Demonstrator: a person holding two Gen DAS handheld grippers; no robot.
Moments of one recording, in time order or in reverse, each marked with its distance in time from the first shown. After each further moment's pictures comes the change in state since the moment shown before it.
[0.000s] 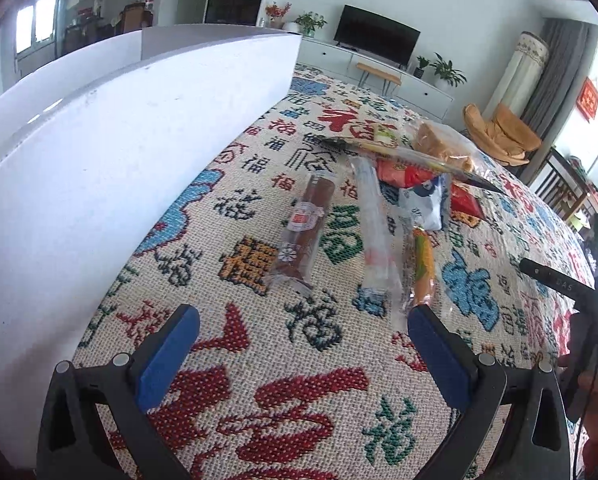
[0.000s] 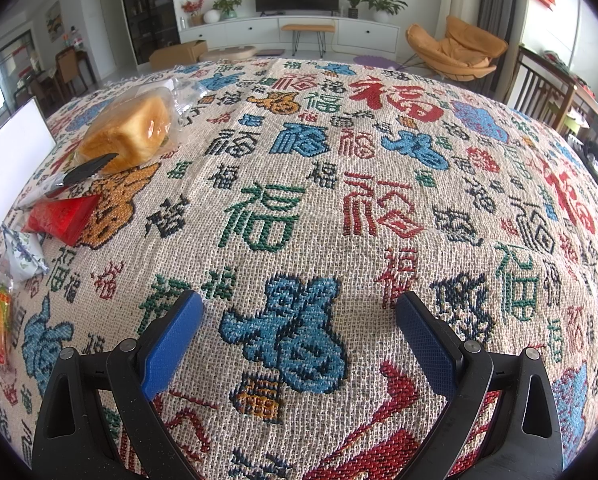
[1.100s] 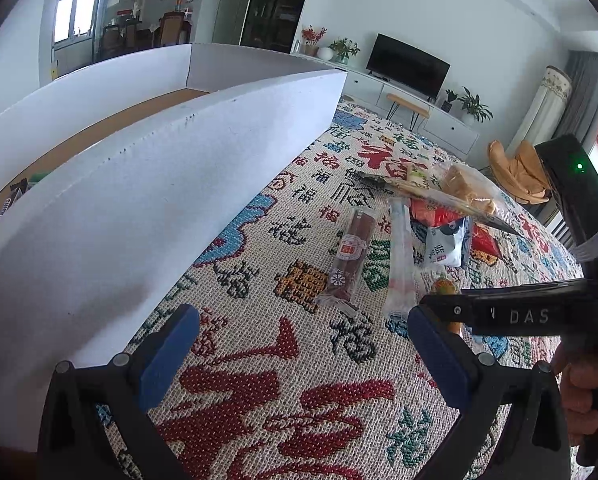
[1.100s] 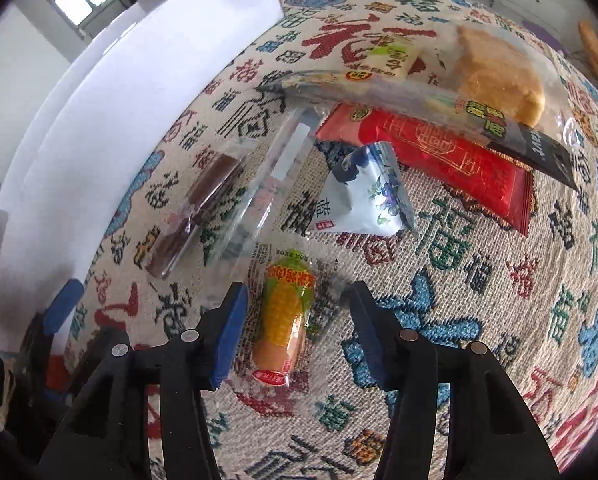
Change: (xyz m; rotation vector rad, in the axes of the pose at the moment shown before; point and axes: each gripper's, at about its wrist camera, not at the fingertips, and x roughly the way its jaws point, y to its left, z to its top) left arm -0.022 0.019 0.000 -0.080 -0.099 0.058; right arm -0.016 0.224 0.000 -0.367 0.379 0.392
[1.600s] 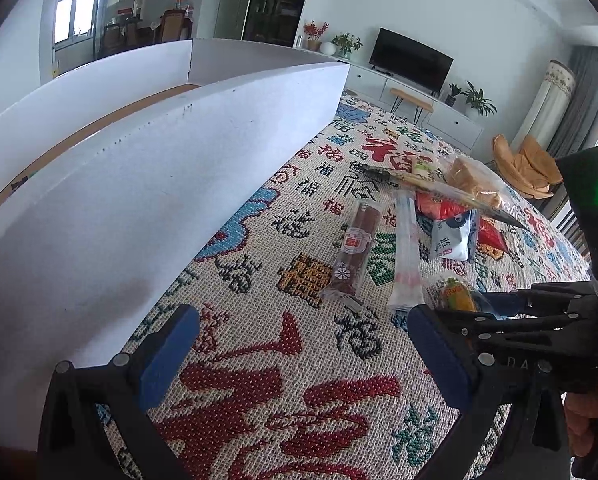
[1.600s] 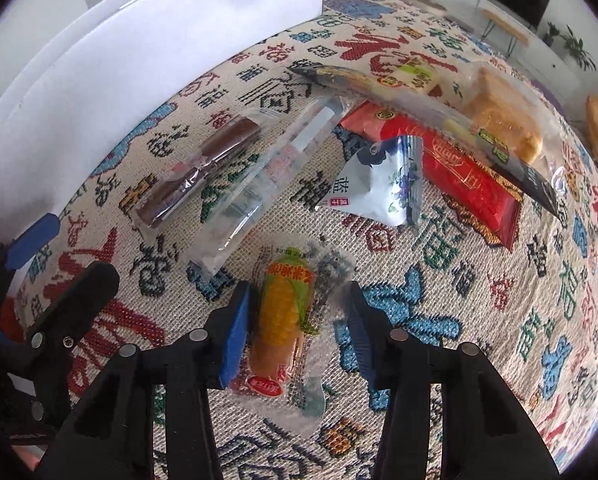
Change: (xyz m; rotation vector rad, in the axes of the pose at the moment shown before) left arm 0.005 -0.001 -0.002 0.005 0.016 0.016; right arm -0.003 0.014 -0.019 -0.155 -0.036 -0.127
